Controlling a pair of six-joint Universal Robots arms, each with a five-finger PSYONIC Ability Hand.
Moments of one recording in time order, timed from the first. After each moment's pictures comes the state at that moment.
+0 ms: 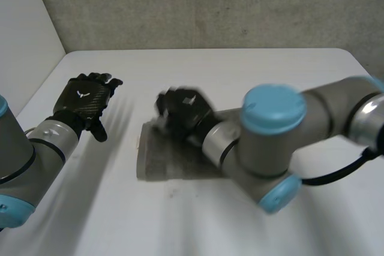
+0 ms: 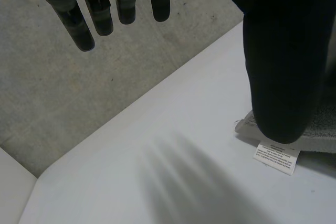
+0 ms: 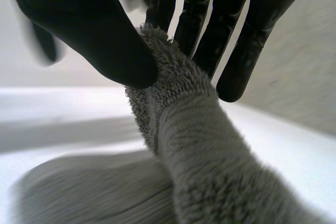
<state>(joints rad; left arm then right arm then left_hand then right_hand) 4.45 -1.79 -1.79 3.42 -1.43 3.48 2.33 -0.89 1.22 -0.20 1.33 3.23 0.18 0.16 0.17 0.17 0.03 0.96 1.17 1.18 1.19 0.98</state>
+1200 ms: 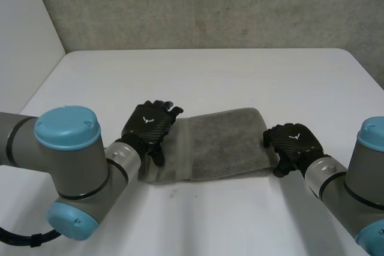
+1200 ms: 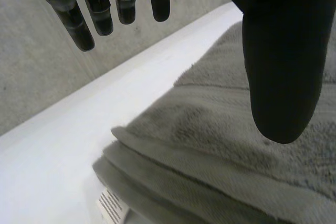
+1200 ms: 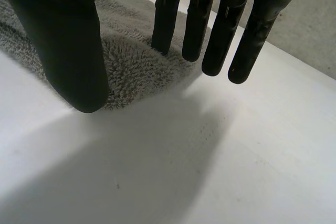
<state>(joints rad) 4.16 -2.05 -1.62 3.42 -1.50 3.36 1.85 -1.18 1.86 -0.29 1.36 2.83 0.18 0.16 0.17 0.17 0.03 0.53 0.60 0.59 0.59 0.42</state>
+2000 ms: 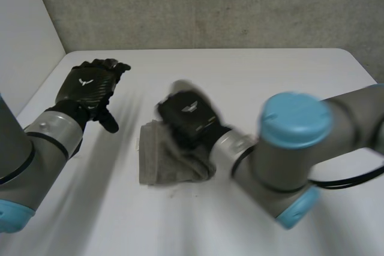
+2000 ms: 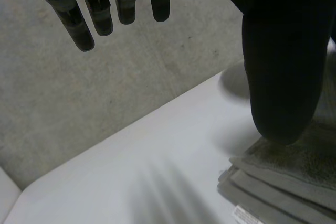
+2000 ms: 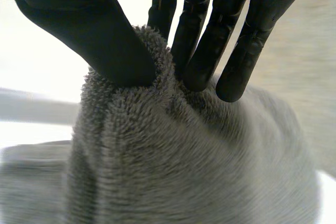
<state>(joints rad) 4.36 -1.70 -1.74 3.35 -1.49 3.33 2.31 -1.00 1.37 -0.27 1.25 3.01 0.18 0.16 0.17 0.17 0.03 0.90 1.17 1.18 1.19 0.98</state>
